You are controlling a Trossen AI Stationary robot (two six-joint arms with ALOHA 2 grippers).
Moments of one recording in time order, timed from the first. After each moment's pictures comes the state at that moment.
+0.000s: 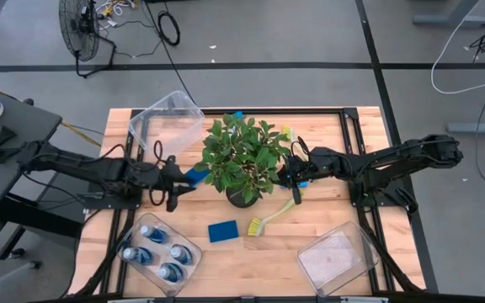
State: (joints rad) left arm -0.19 0.75 0.47 -0.20 -0.24 -0.31; right arm -0.03 1.22 0.47 0.52 -0.17 0.15
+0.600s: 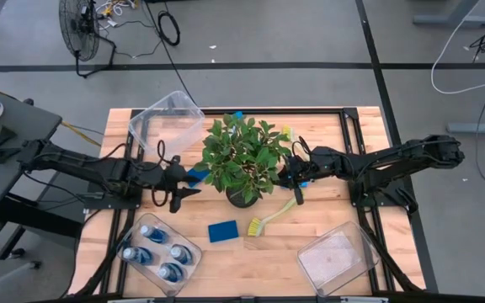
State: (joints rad) left arm -0.19 0.81 0.49 -0.11 -0.22 -0.28; right arm -0.03 1.20 0.47 0.52 -0.22 0.15
